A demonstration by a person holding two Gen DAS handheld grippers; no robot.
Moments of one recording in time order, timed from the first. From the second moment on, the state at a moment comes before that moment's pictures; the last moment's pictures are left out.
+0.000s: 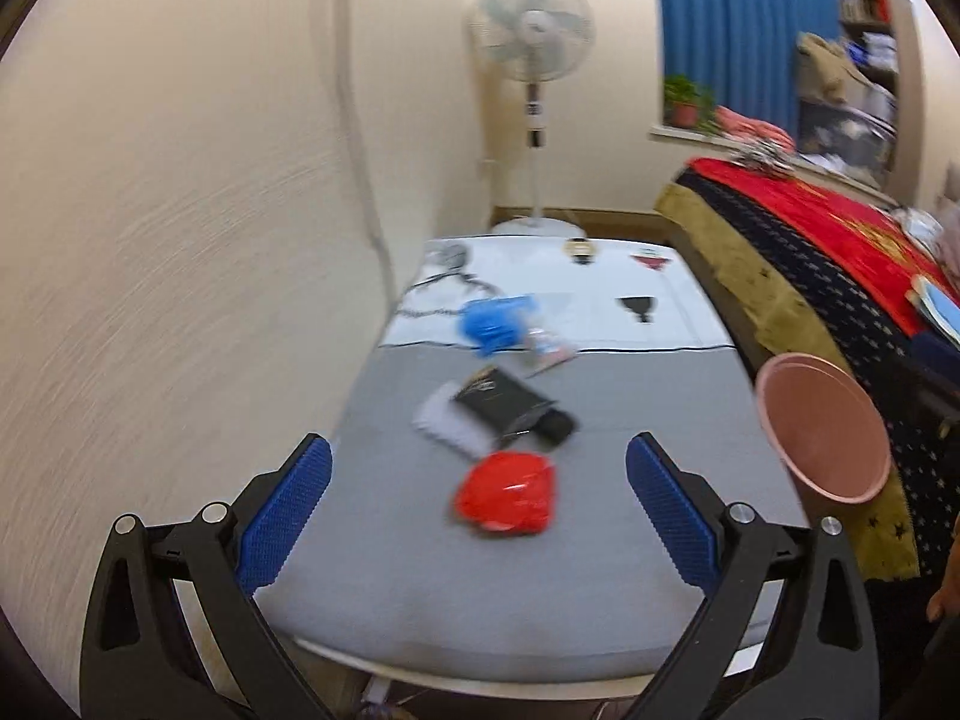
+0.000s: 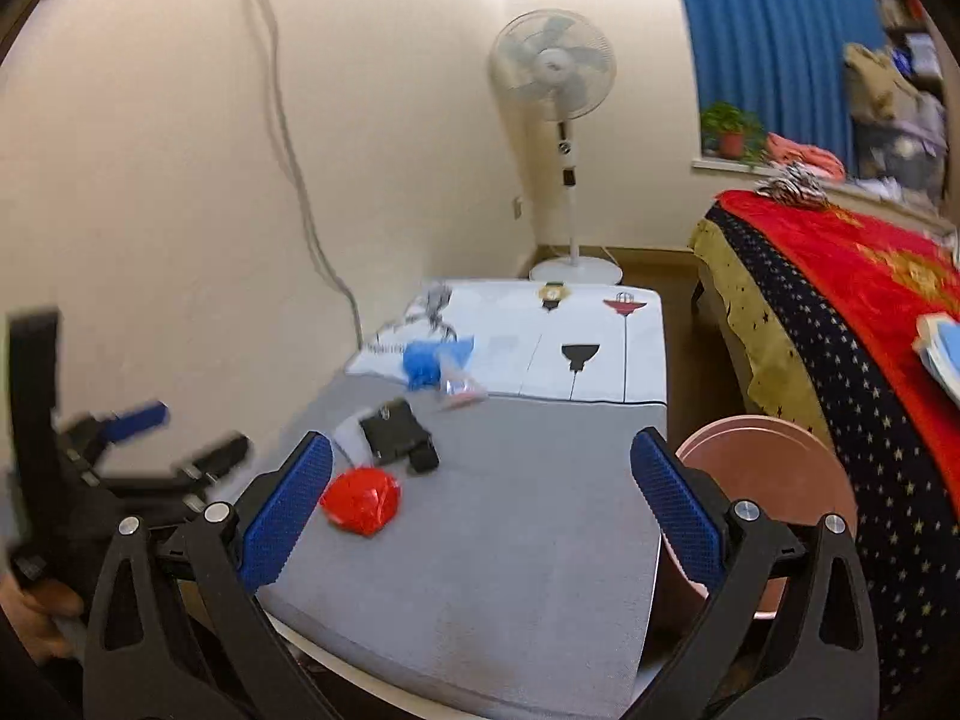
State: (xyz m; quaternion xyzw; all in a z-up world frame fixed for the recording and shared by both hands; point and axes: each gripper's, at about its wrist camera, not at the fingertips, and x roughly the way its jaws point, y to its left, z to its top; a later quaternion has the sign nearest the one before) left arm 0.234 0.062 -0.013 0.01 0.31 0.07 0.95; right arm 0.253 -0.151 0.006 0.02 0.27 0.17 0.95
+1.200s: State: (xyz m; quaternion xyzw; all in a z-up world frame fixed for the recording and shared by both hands) left arm 0.367 0.141 -0.019 -0.03 0.30 0.16 0.94; right arm 0.442 -0.077 -0.078 -0.04 0.27 0.13 0.95
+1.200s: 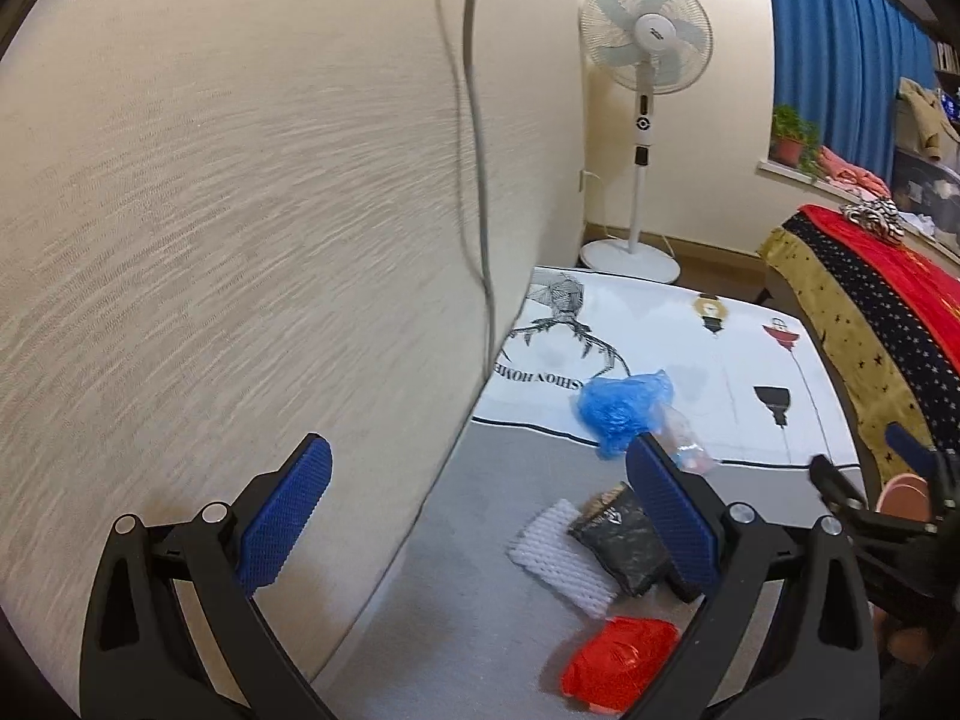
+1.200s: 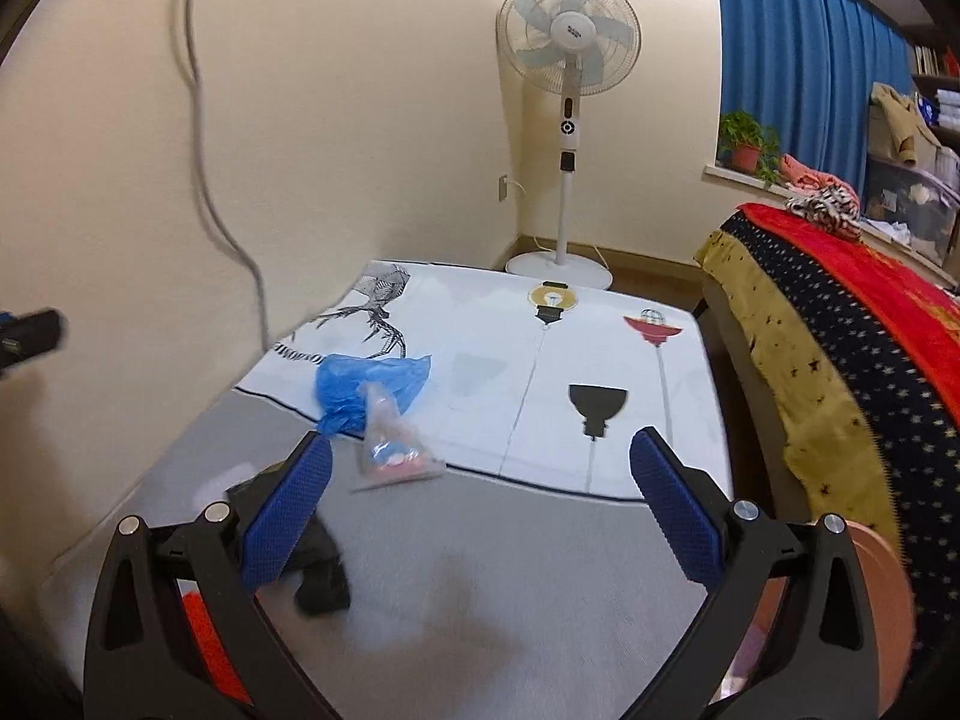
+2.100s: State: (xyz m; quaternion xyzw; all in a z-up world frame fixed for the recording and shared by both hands) left arm 0.382 0.149 -0.023 -0.02 0.30 0.17 0.94; right arm 0.538 0.002 -0.160 -0.04 0.36 0.20 0.91
